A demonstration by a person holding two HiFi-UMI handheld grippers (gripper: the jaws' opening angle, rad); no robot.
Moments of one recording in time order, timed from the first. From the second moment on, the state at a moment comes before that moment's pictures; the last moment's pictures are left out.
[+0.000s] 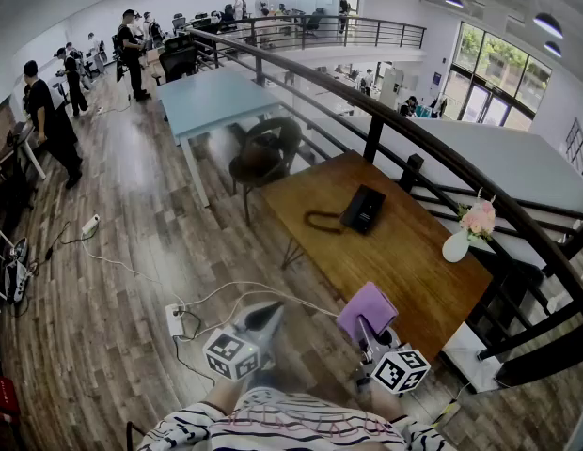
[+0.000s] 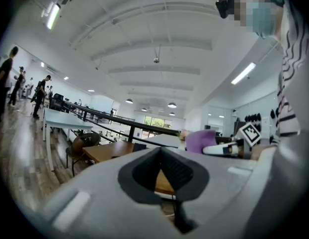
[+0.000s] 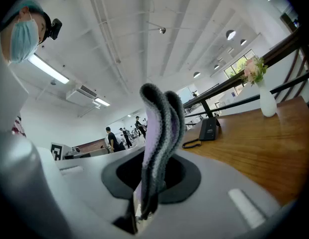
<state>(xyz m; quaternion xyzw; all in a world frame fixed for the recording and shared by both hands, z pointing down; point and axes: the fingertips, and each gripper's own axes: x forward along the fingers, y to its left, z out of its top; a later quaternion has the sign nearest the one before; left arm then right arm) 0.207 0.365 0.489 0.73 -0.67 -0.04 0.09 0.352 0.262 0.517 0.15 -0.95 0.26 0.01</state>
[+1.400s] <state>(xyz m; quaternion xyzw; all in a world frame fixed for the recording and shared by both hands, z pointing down) -0.105 0.224 0.502 0.81 -0.56 -0.03 0.14 0.073 0.143 0.515 0.29 -0.91 0.31 -0.02</state>
